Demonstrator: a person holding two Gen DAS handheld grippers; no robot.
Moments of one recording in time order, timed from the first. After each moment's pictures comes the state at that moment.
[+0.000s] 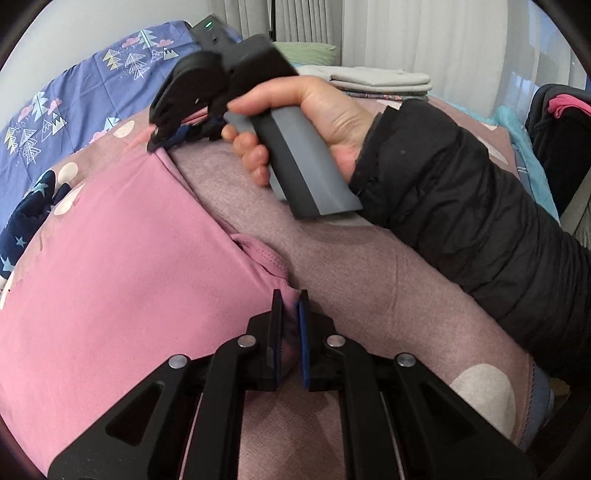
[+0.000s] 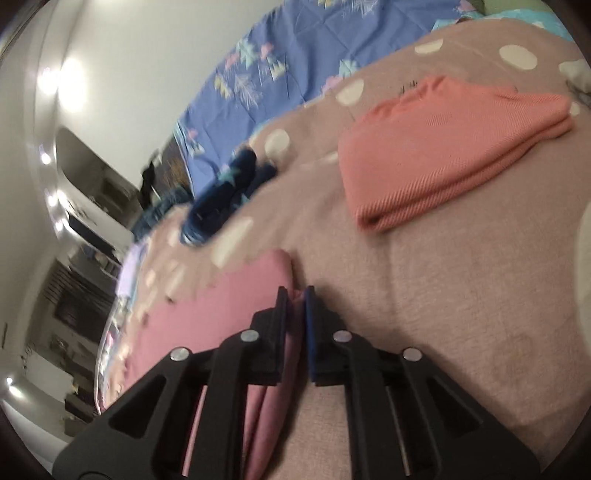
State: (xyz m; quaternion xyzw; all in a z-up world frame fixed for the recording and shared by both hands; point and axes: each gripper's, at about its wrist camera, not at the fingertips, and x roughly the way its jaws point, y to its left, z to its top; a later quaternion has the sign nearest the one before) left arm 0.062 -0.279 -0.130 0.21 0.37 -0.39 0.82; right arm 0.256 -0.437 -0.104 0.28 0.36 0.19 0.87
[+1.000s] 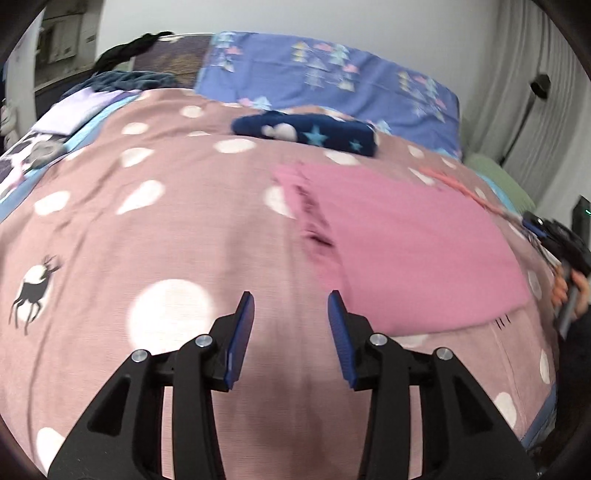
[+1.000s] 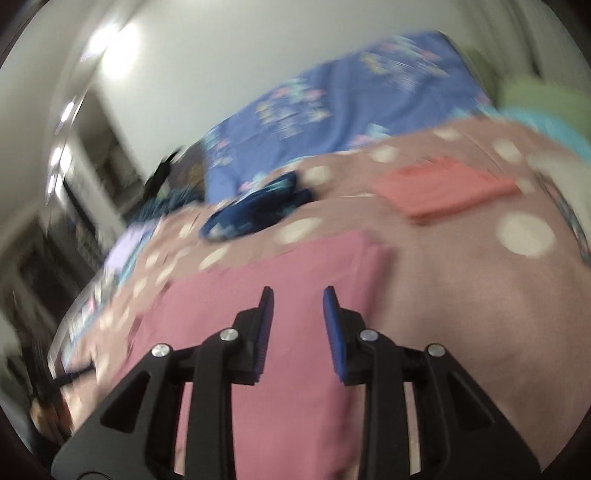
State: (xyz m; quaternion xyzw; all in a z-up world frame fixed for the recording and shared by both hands) left arm 0.012 0.140 -0.094 -0.09 0.37 -0.05 0.92; right arm 0.096 -0.304 -0.026 0.08 0.29 0.20 0.93
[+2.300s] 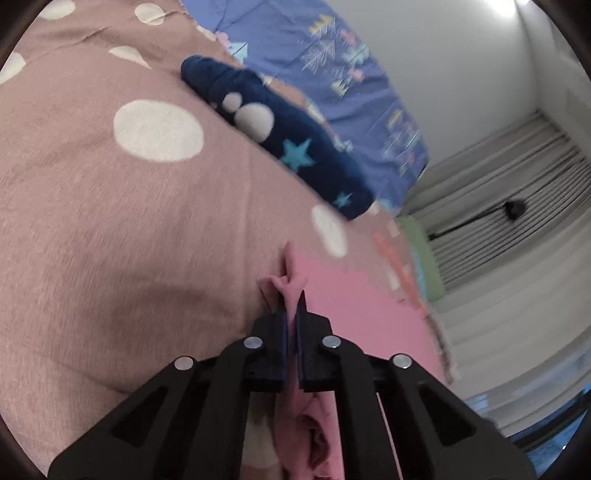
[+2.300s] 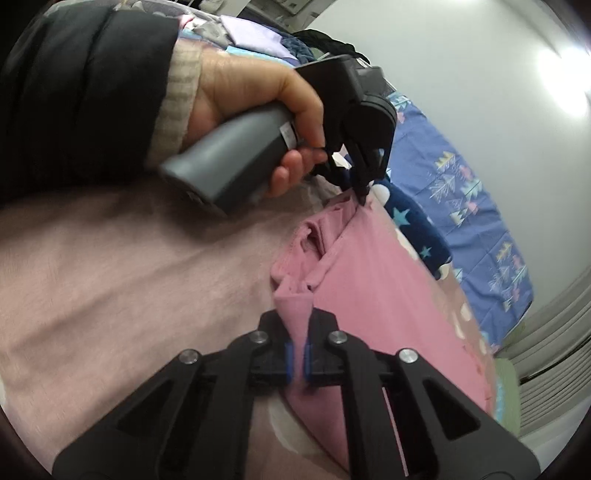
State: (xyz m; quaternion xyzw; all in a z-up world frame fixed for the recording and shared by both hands) left arm 0.260 0.179 -0.151 -0.37 0.38 -0.24 0.81; right arm 0.042 0.061 -0.123 -0.40 0.22 0.21 0.86
